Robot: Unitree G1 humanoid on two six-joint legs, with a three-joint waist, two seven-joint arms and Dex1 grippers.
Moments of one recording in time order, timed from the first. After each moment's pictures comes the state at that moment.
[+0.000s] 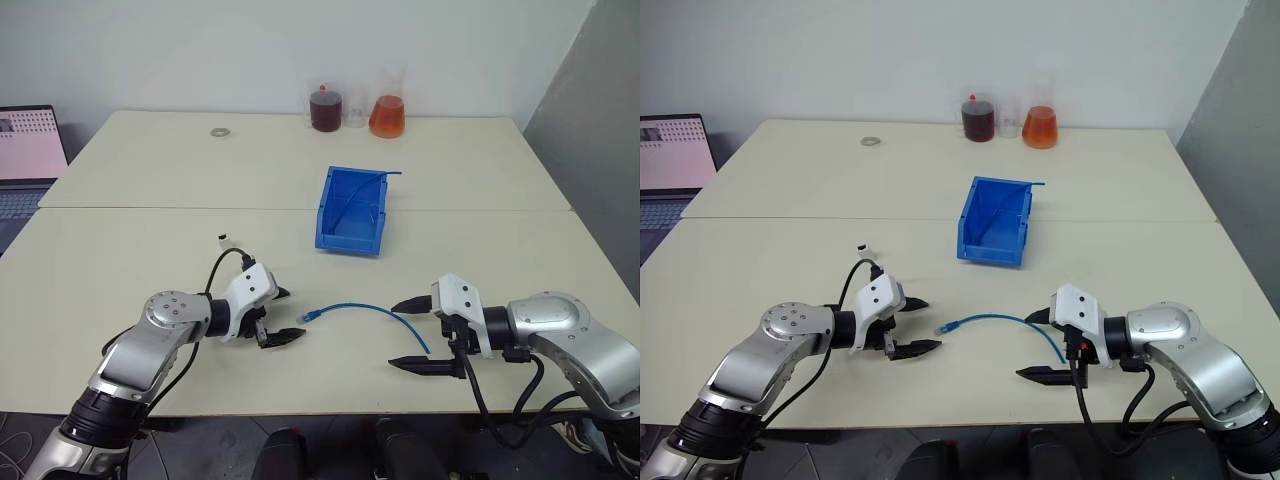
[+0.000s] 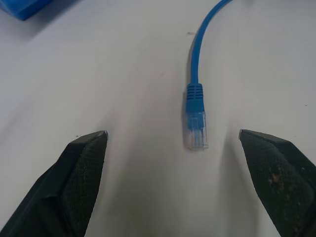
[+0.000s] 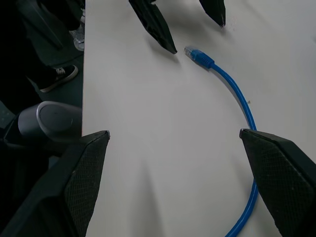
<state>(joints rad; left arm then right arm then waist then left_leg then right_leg) -0.25 0.75 -0.16 -0.18 -0.23 0.52 -0.97 -0.24 -0.80 0.17 -0.55 0.42 0.67 1.04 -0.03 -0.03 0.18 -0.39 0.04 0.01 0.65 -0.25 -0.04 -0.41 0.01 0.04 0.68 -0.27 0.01</state>
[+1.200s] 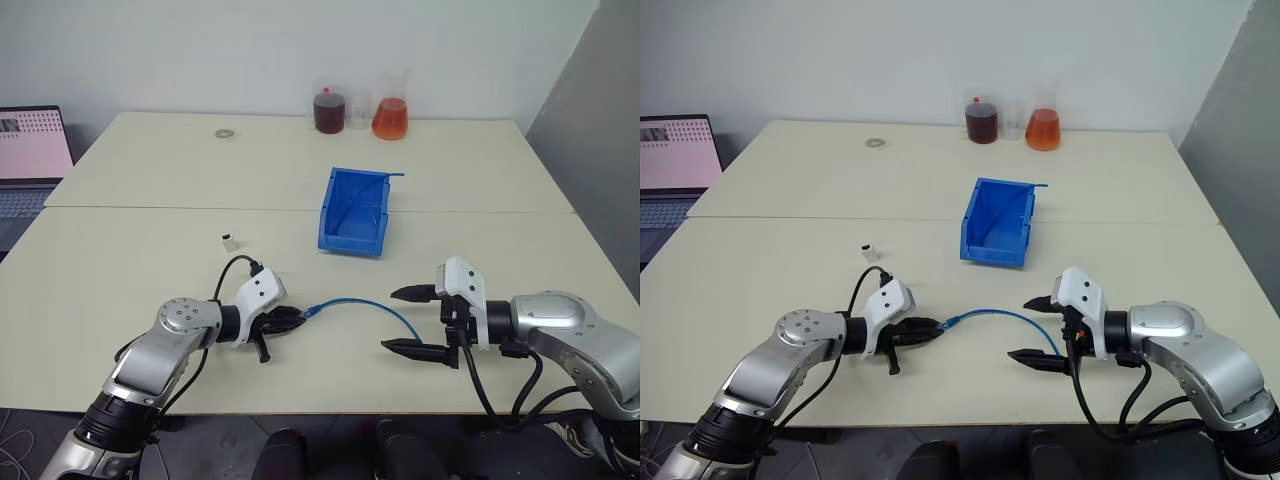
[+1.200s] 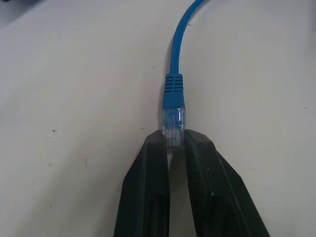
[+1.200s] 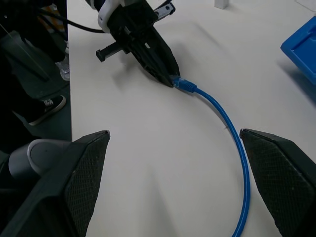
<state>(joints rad) -0.23 0.70 -0.17 -0.18 -0.26 0.56 -0.97 -0.25 -0.76 0.10 -0.60 0.59 0.80 0.89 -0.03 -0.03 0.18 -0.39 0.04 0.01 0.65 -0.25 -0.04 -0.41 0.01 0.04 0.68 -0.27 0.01</state>
